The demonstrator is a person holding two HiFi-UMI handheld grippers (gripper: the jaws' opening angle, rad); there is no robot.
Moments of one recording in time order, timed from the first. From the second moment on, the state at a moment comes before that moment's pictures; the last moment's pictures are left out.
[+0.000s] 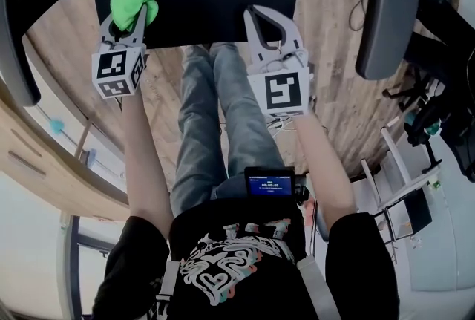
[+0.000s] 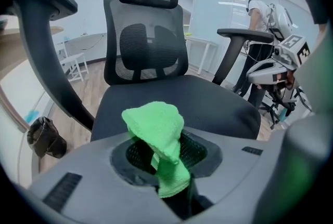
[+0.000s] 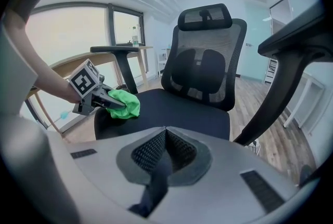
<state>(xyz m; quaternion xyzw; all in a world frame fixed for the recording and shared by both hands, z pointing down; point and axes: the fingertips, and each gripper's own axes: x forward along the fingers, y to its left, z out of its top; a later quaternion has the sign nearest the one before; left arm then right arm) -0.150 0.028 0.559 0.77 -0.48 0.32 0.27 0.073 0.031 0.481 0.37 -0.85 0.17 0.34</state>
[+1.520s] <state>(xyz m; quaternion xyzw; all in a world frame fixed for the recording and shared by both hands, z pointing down) -0.121 0.013 0.601 0.77 -0.45 0.31 0.34 0.080 0.040 0.491 0.38 -0.84 0.20 0.34</state>
